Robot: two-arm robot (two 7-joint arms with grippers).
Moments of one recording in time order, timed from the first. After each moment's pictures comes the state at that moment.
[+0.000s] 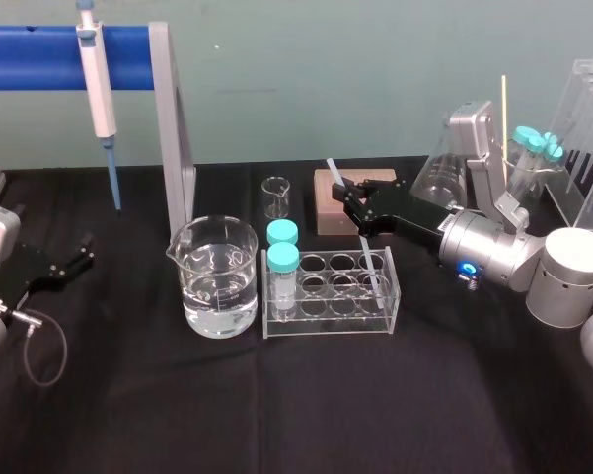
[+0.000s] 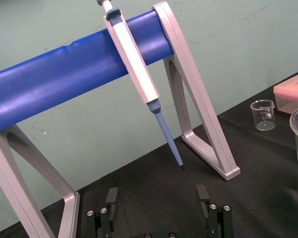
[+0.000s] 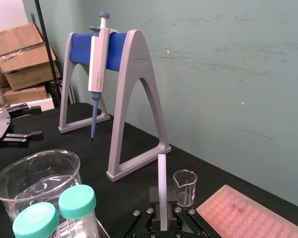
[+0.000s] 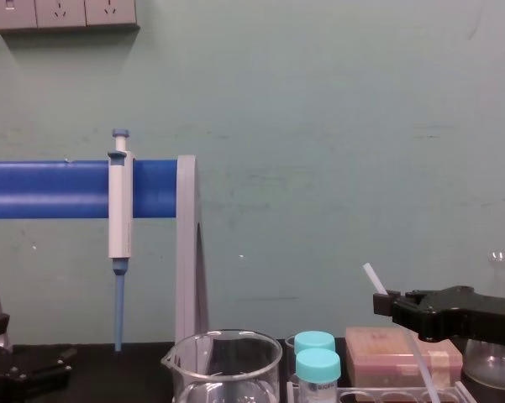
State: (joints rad) left arm -0.20 0.60 0.45 -1.41 -0.25 -0.12 0.03; right arm 0.52 0.38 -0.43 -1.05 0.47 -0.08 0.66
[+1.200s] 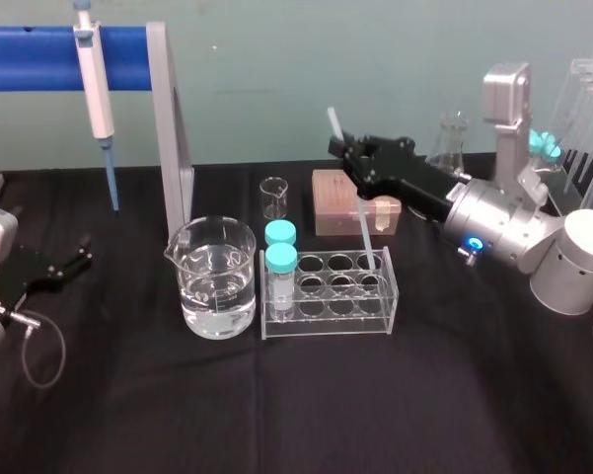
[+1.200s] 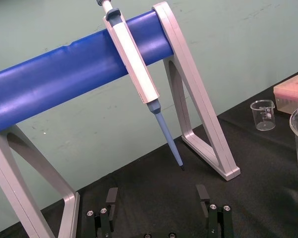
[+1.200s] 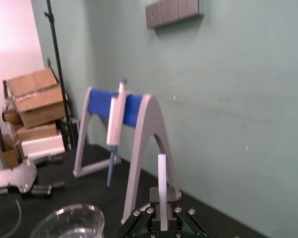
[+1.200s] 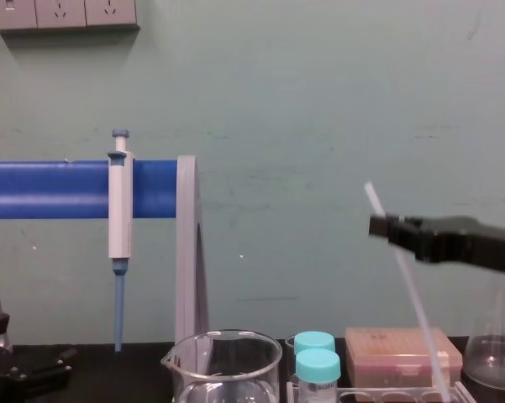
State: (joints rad) left arm -0.20 0.60 0.45 -1.41 -0.25 -0.12 0.03; right arm 0.46 0.41 -0.37 -1.26 0.56 -0.06 0.63
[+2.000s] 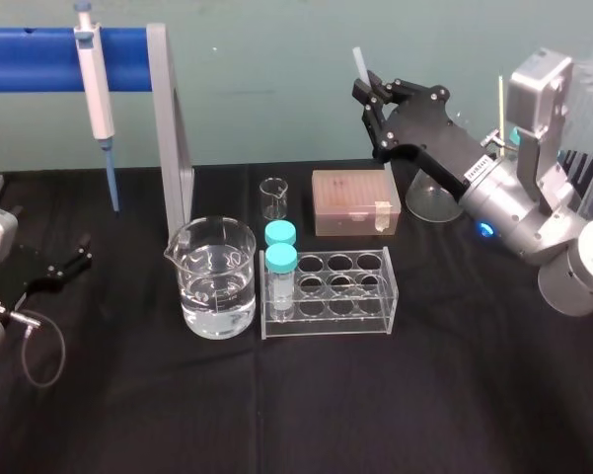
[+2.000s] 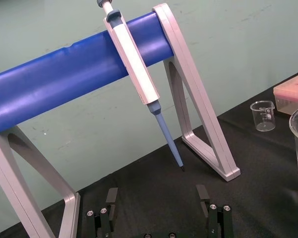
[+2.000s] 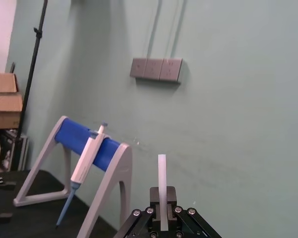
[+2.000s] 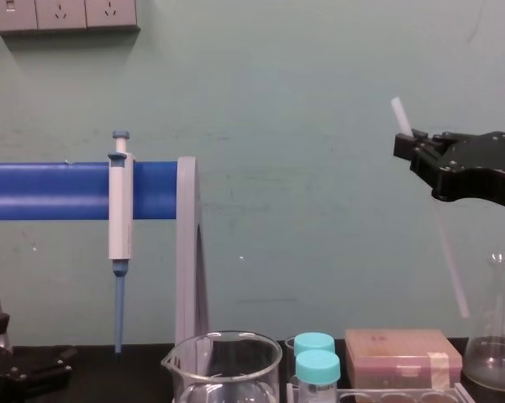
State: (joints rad) left arm -0.20 0.60 0.45 -1.41 -0.25 -0.12 0.03; right arm 0.36 0.42 -0.32 -1.43 0.34 -0.29 0.42
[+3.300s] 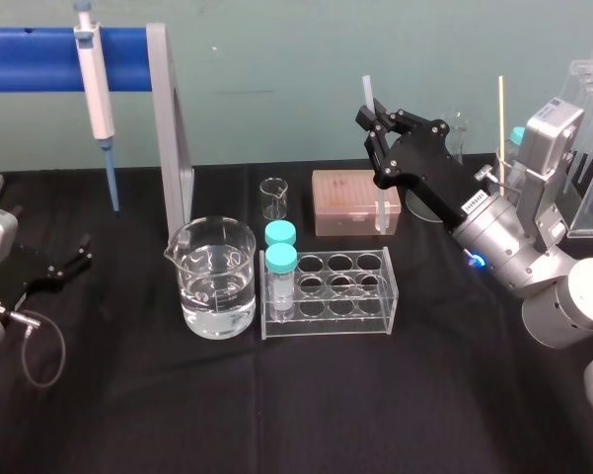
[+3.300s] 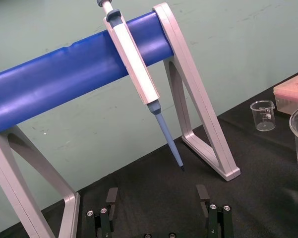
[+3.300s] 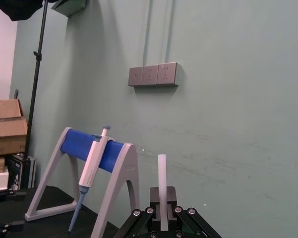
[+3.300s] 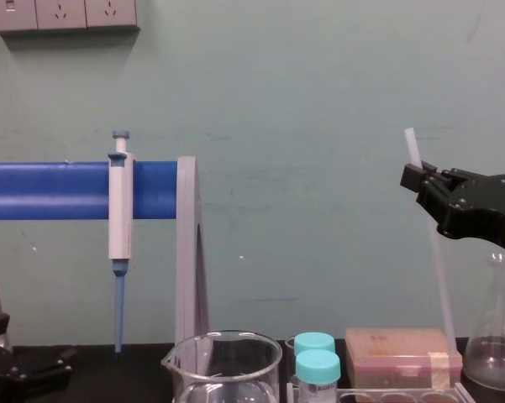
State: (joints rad) left arm -0.20 0.60 0.45 -1.41 -0.25 -0.12 0.03; right arm 0.33 0.34 -0.28 -1.31 0.41 -0.41 0.52
